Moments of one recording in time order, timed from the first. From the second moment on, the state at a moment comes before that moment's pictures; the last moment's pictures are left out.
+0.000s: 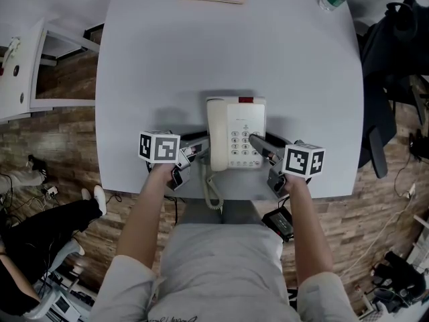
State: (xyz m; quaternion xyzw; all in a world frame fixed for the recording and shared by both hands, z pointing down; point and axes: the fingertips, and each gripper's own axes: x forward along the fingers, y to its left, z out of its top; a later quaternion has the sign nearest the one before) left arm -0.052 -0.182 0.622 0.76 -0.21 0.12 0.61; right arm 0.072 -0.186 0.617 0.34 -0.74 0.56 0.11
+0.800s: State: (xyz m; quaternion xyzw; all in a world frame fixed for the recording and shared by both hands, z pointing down) left arm -0.053 -0.184 0.623 0.76 -0.22 0.13 0.60; right arm 0.074 -0.188 0.626 0.34 -0.74 0.56 0.12
